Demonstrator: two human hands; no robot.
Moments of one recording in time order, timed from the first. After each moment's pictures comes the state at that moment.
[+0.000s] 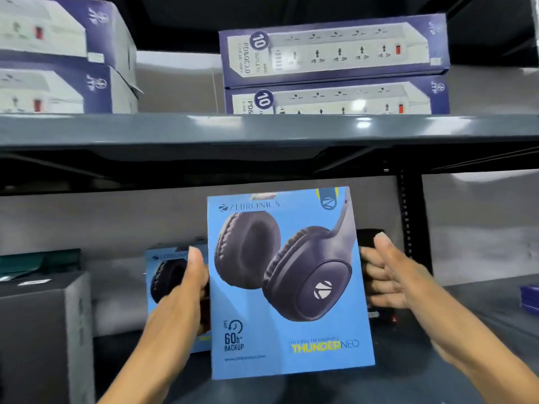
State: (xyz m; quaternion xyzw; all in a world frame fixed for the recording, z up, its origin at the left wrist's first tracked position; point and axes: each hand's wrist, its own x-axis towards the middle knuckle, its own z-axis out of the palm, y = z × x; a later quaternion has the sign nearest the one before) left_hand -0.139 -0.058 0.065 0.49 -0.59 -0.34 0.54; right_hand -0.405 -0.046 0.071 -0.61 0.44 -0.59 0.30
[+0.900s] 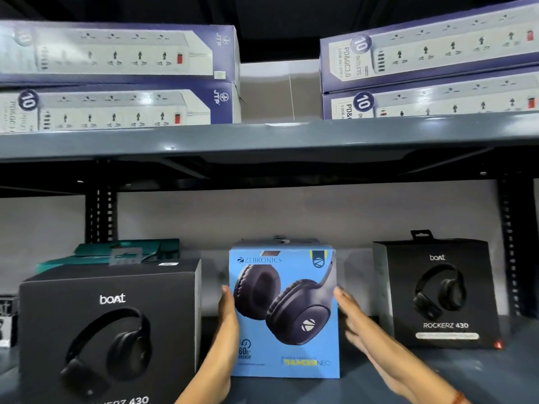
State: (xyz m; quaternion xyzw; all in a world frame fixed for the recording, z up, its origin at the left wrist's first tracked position) left_hand -0.051 -0.118 0.005 0.53 -0.42 -0.43 0.60; right_hand -0.262 -0.148 0.001 -0.63 0.35 -0.51 0.47
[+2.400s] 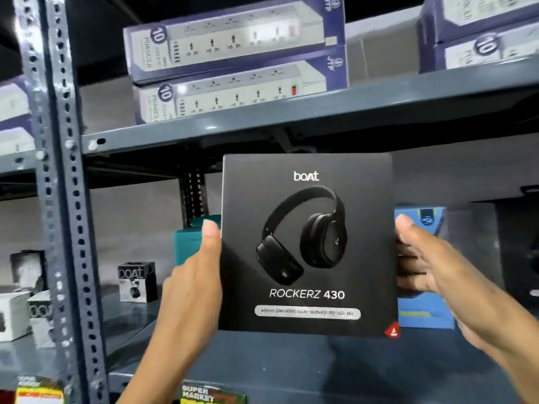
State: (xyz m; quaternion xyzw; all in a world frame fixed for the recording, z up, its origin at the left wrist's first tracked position) left_hand 0.107 0.052 0.051 0.57 -0.52 -0.13 0.63; right_hand -0.140 0.000 0.064 -0.69 0.29 -0.53 0.39
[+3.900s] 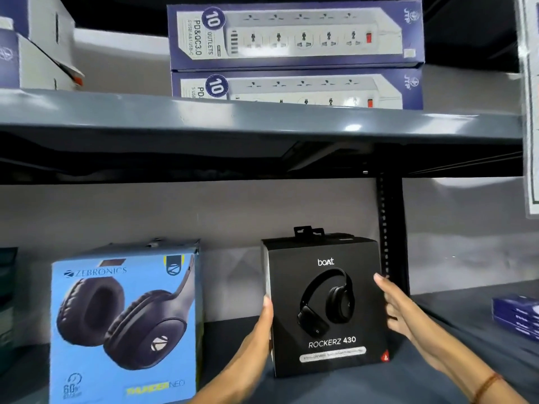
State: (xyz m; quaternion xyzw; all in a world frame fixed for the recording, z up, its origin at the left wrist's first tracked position) left_hand -0.273 -0.173 -0.015 0.42 -0.63 -0.53 0.38; right_hand -0.526 -0.146 0.009 -0.55 0.46 -0.58 0.38
